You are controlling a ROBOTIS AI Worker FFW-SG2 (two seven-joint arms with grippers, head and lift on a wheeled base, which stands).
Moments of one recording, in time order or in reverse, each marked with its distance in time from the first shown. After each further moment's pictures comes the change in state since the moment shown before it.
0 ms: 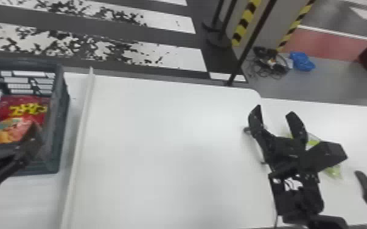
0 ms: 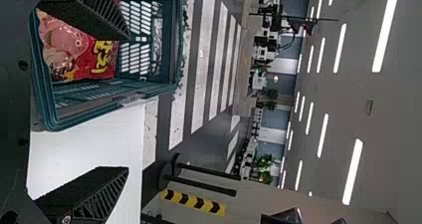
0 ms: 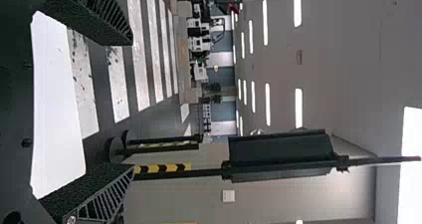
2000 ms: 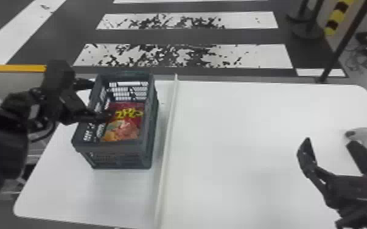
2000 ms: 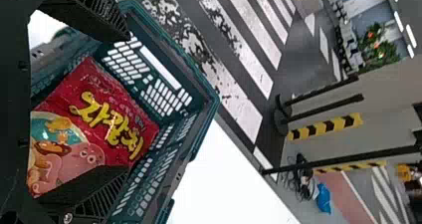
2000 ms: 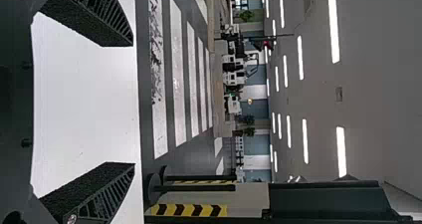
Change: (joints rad) left arm -0.626 0.422 -0.072 0.414 -0.411 0.285 -0.594; right arm 0.120 0.029 0.176 -0.014 0.114 -0.001 -0.029
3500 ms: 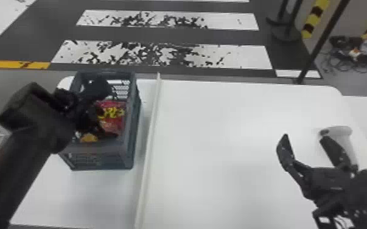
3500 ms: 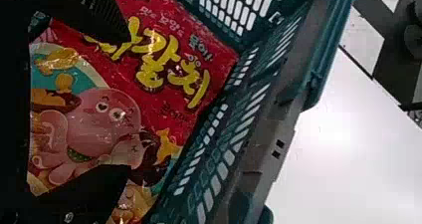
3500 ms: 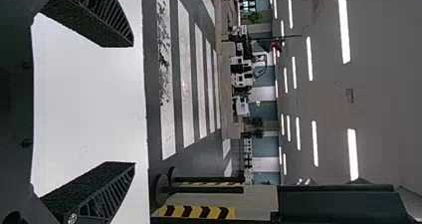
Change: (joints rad) left arm -0.359 -0.169 -0.302 0.577 -0.412 0.046 -0.217; right arm -0.024 -0.034 0.000 -0.014 -0.036 0.071 0.000
